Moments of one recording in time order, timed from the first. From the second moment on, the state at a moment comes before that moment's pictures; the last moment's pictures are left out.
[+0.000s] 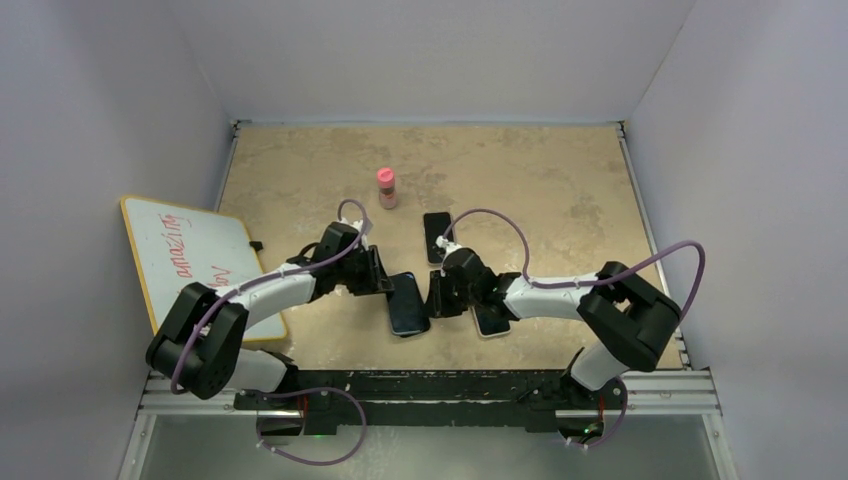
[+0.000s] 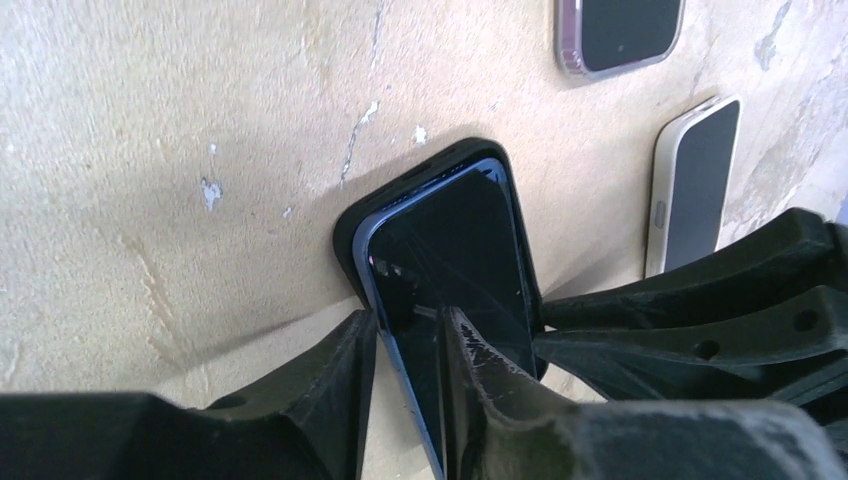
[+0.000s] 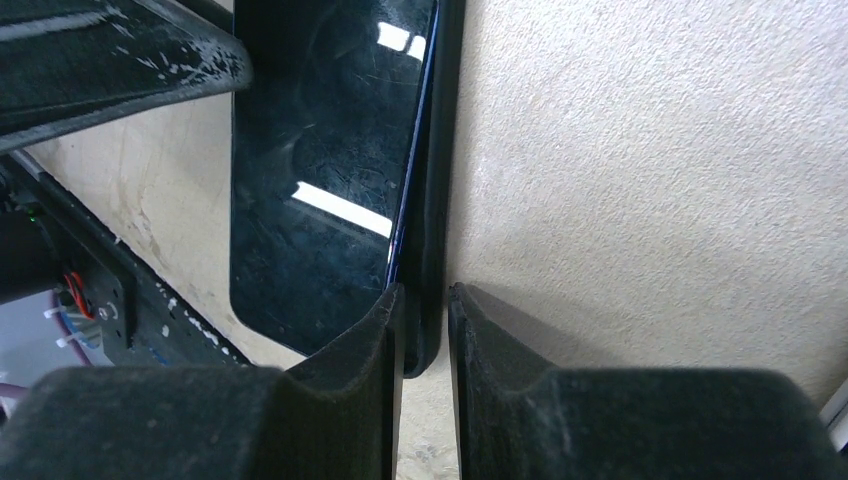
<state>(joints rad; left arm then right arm) -0.48 1.37 0.56 -0.09 0.29 -0.68 0.90 1.56 0.65 0.09 -0.16 0.73</state>
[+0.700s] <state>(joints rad) -0.48 1.26 0.51 -0.22 0.40 -0.66 0.90 1.56 0.63 0.12 -0.21 0.78</state>
